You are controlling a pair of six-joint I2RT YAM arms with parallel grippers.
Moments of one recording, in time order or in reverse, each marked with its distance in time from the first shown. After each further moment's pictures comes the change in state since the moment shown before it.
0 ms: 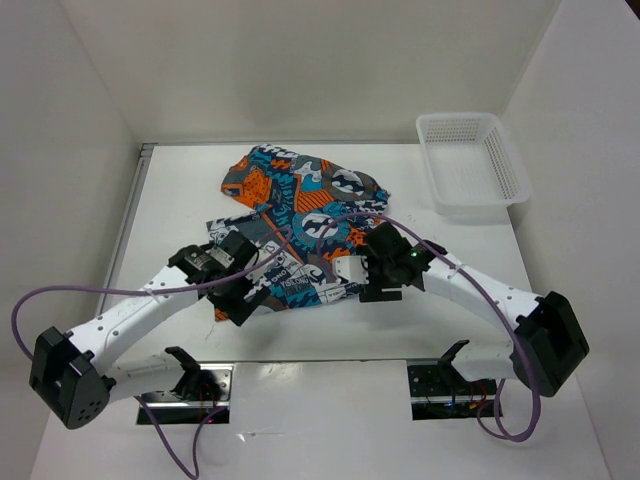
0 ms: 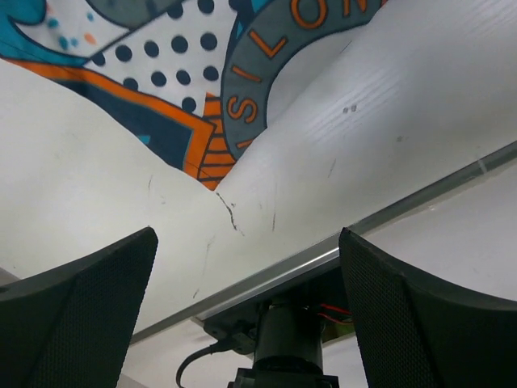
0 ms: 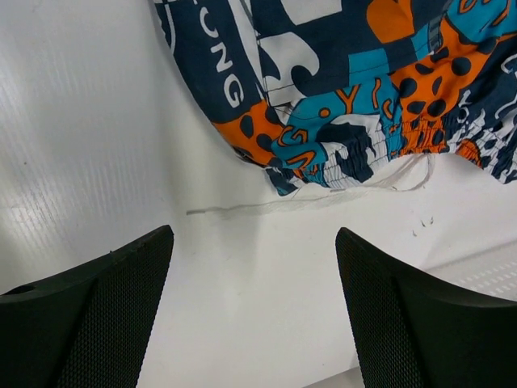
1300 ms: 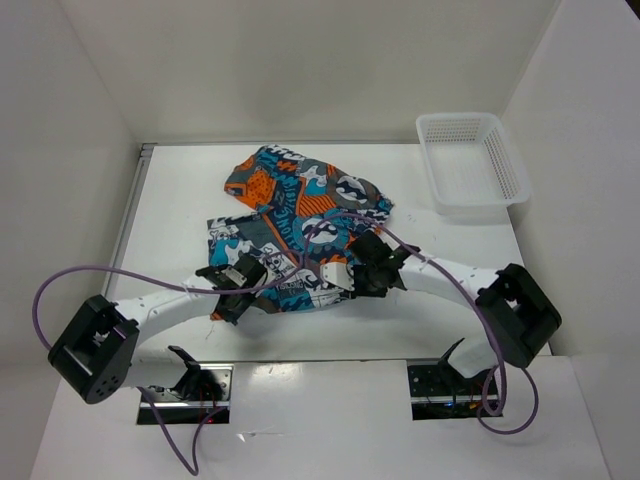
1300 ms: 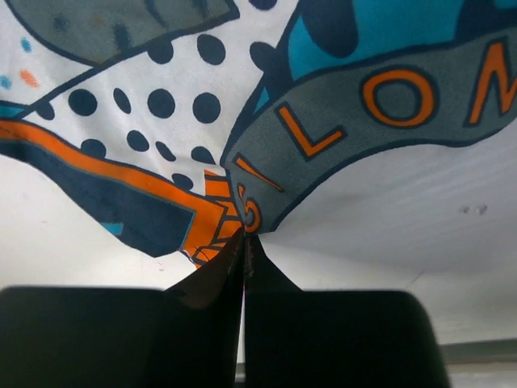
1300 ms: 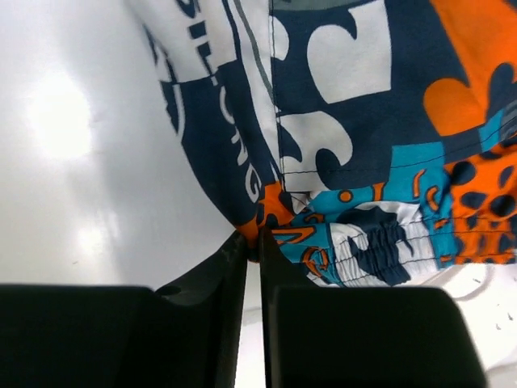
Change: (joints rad) left arm -0.005 0.156 -0.327 0.410 -0.171 0.003; right arm 0.030 0.201 -0.049 0.181 -0.113 0.117
